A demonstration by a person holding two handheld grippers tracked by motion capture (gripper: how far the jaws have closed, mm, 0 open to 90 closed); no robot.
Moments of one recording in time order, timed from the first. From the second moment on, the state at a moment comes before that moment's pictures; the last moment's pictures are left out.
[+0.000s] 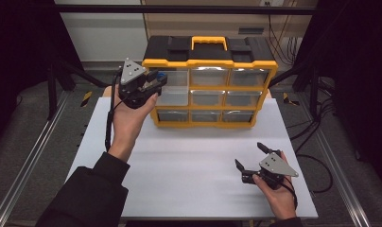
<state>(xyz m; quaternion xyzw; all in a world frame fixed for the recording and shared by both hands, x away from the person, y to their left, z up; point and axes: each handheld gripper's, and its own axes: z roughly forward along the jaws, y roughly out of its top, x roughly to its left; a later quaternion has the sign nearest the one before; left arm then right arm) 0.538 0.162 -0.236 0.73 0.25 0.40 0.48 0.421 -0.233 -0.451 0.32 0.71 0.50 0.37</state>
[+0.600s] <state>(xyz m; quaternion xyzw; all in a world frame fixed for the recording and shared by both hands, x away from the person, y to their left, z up) 0.530 0.162 -0.230 0.72 0.23 0.43 0.50 0.421 -0.233 -0.451 0.32 0.71 0.50 0.37</state>
